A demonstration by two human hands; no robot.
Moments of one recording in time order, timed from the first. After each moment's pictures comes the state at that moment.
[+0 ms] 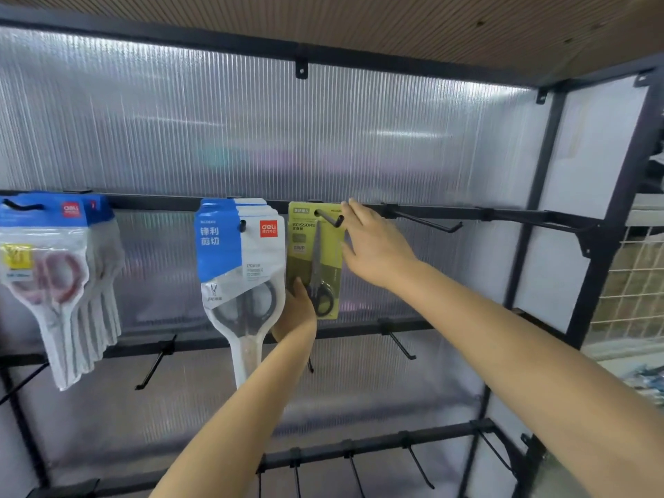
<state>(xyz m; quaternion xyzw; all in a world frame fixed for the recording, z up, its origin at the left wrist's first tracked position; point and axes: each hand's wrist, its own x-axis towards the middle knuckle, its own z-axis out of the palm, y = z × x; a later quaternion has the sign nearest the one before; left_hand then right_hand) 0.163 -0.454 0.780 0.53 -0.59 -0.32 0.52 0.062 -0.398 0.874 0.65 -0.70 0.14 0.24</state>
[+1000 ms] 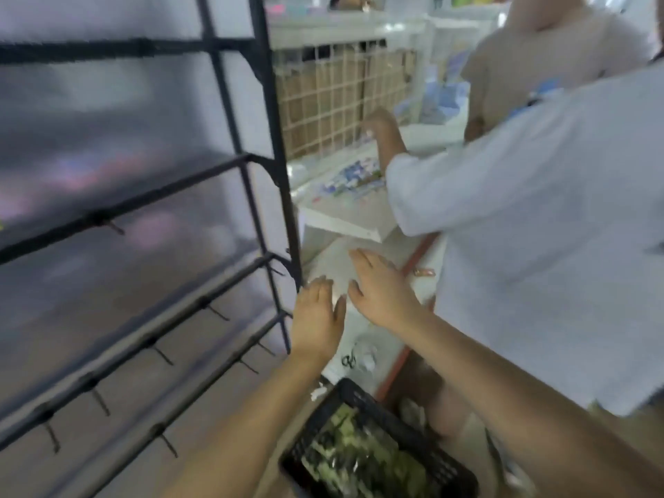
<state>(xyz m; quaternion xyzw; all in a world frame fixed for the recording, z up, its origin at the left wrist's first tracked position) 0.020 -0.121 0.594 0.10 -0.94 -0.26 0.22 -0.038 -0.009 0.646 0.34 -0.92 0.18 0.08</state>
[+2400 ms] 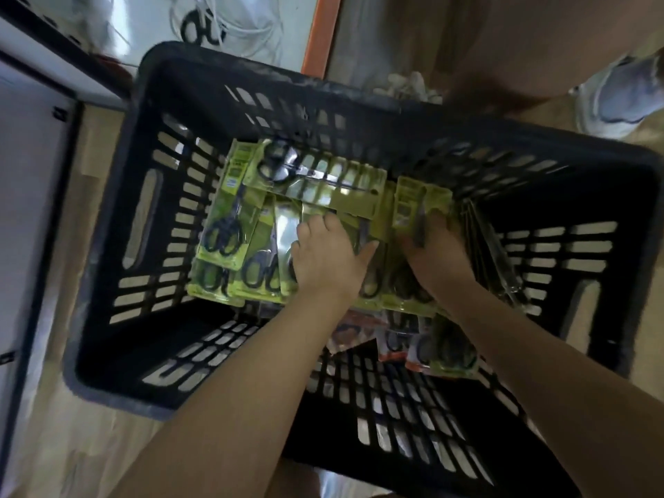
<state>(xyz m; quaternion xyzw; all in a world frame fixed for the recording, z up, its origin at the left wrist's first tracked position) -0.018 -0.026 -0.113 0.04 -0.96 -0.08 -0.28 -0.006 0.111 -0.141 -0.23 -0.89 0.29 -0.27</state>
